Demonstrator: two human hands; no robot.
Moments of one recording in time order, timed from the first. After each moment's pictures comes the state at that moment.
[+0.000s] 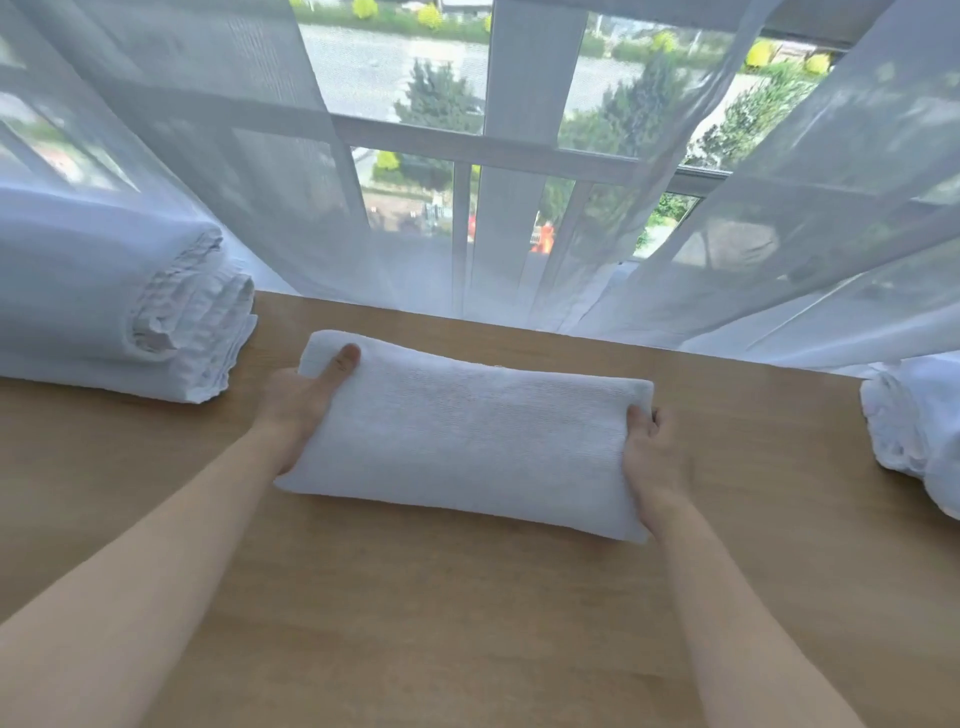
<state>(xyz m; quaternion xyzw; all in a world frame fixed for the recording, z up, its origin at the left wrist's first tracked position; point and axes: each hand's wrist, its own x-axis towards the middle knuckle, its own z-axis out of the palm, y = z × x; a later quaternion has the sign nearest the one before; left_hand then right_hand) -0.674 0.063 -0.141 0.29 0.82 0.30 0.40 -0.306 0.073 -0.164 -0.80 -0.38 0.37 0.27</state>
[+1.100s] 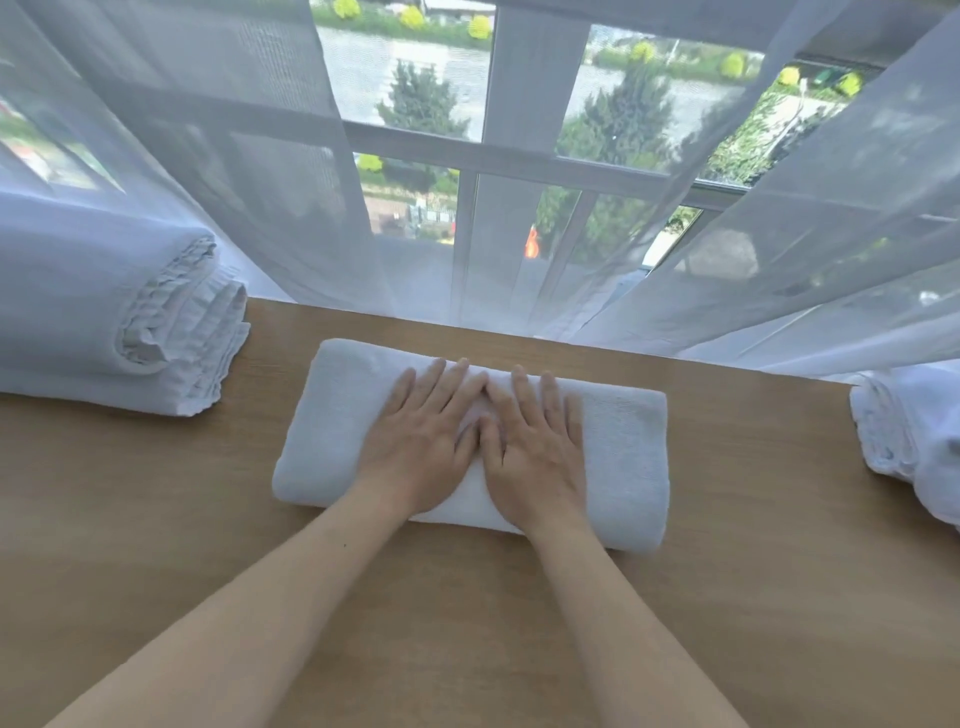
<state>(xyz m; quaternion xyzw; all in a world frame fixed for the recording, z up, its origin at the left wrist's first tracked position) -0.575 0.051 -0.152 0.76 0.63 0.05 0.13 -0.423 0.051 -0.151 -0.63 -0.76 0.15 0.07</state>
